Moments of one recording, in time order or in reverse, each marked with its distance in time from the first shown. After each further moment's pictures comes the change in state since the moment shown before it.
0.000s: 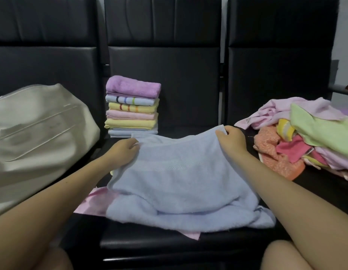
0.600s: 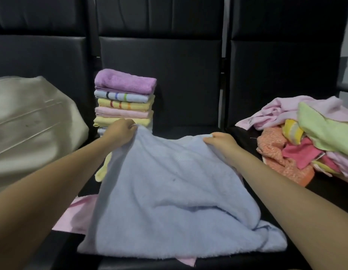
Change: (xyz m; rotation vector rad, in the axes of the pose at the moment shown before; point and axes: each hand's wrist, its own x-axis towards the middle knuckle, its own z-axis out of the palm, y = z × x) left_hand 0.088 -0.004 0.009 0.107 0.190 0.020; right_hand 0.026 0.011 0.024 0.202 -0.291 0.176
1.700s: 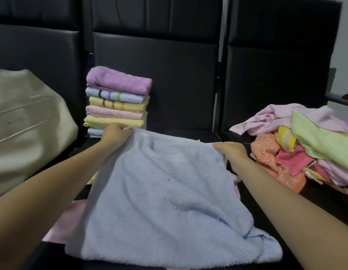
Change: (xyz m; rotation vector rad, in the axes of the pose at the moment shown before) left_hand 0.001 0.002 0.020 -0.409 0.032 -0.251; right_hand 0.026 0.007 -0.026 -0.178 0.188 0.284
